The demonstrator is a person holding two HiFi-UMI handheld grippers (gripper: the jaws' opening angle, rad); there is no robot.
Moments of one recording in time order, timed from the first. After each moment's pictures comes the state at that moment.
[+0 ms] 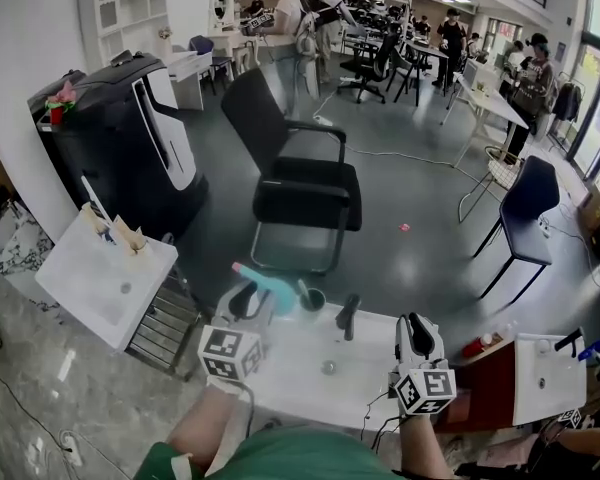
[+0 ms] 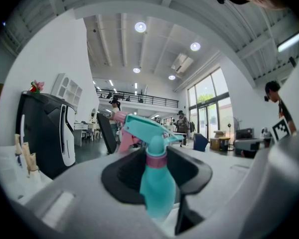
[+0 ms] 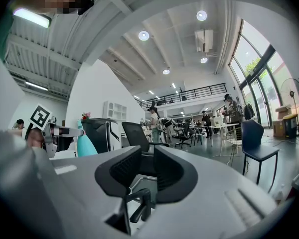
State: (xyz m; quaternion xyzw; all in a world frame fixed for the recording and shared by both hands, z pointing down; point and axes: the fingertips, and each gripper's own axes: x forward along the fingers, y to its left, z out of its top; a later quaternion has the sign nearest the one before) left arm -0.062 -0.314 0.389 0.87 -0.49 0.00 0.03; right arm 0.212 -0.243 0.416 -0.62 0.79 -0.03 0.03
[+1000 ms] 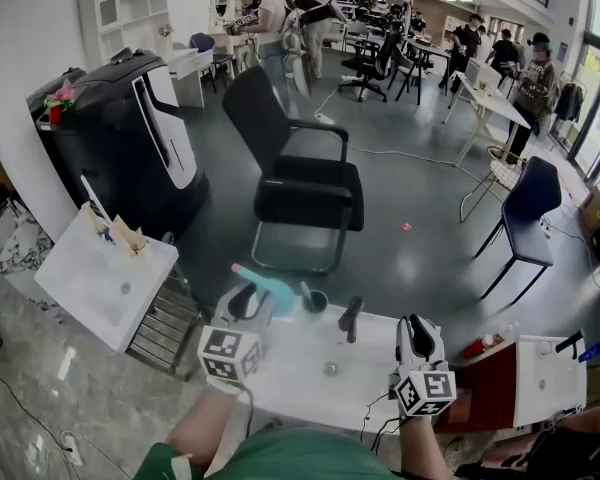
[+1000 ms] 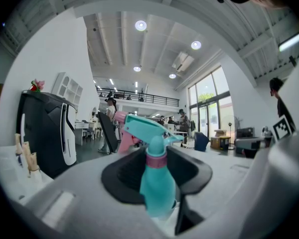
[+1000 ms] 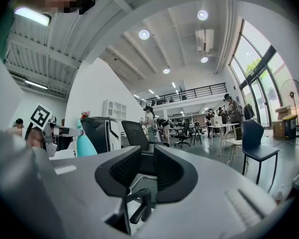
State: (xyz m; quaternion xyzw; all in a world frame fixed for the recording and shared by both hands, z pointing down) left arm -0.074 -0.327 0.397 0.87 -0.49 0.00 0.03; right arm 0.204 -0.254 0.421 -0.62 0.78 -0.03 0.02
